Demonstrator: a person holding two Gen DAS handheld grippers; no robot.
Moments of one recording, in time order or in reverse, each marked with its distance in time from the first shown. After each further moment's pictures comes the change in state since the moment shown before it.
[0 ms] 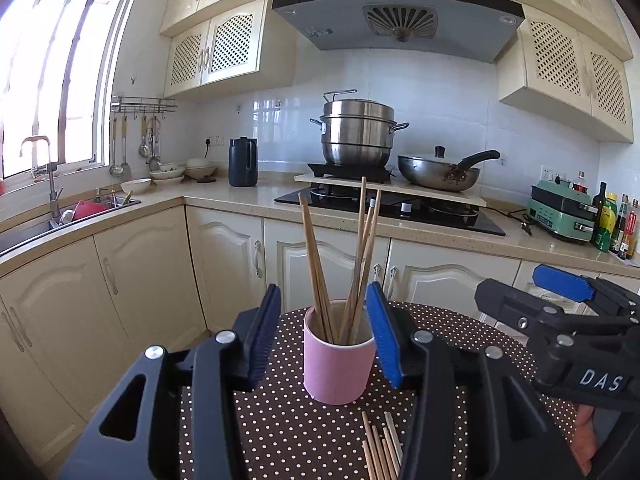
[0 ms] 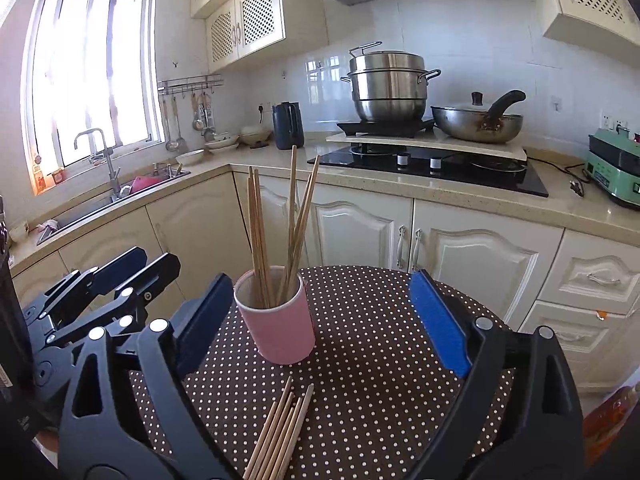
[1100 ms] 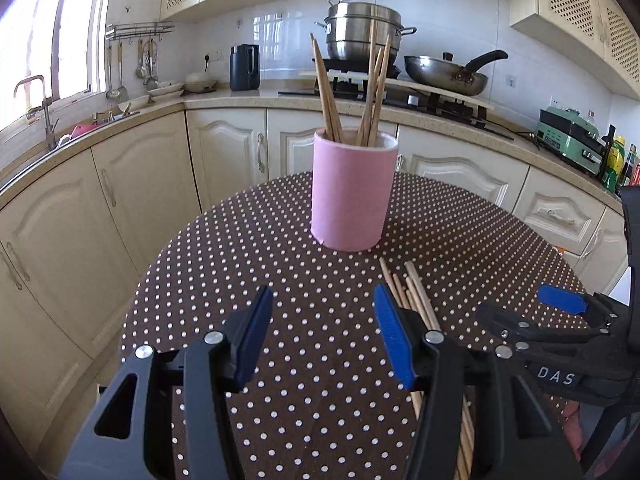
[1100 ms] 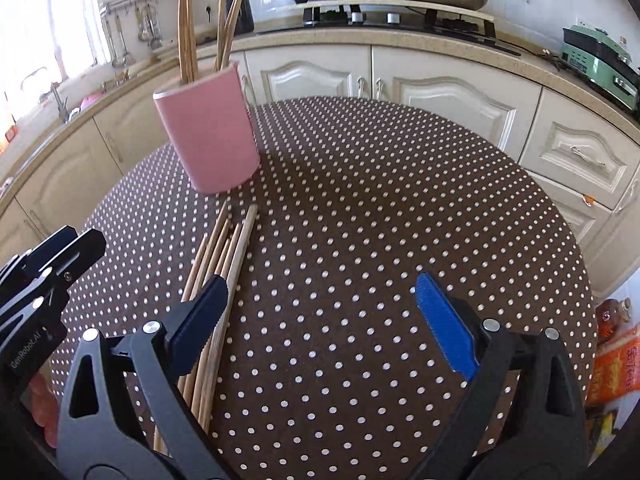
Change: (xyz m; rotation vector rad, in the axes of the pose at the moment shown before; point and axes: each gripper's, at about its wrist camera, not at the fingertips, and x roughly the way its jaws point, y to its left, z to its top) left arm 0.007 0.016 -0.121 -0.014 0.311 0.004; right arm 0.050 -0.019 -0.142 0.083 0.383 -0.144
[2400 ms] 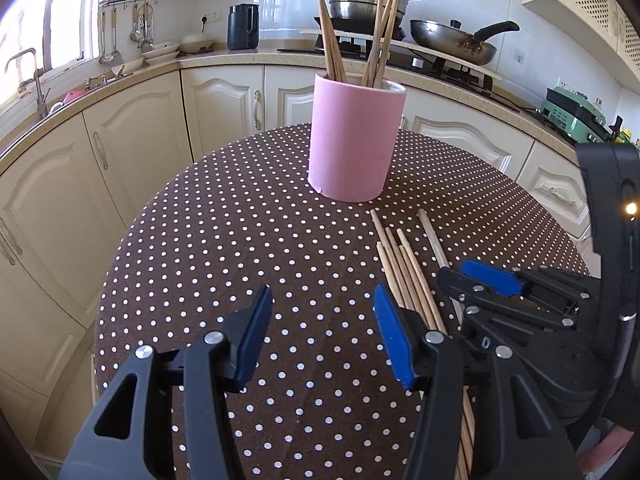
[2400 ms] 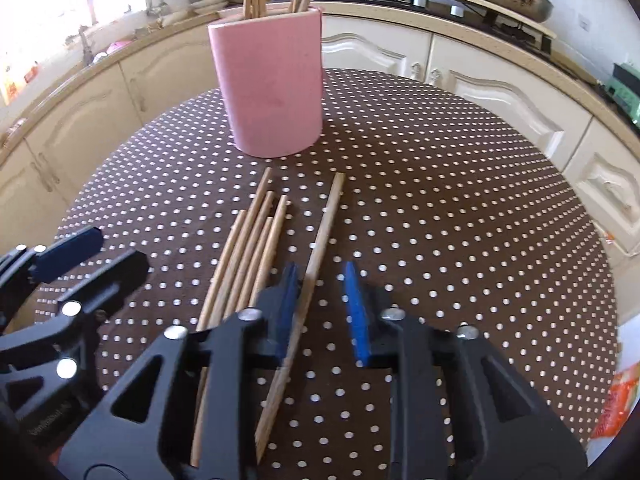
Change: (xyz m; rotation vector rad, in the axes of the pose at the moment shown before) left arm 0.020 -0.003 -0.009 -0.025 0.139 -0.023; right arm 0.039 0.051 0.004 -0.140 0.083 0.086
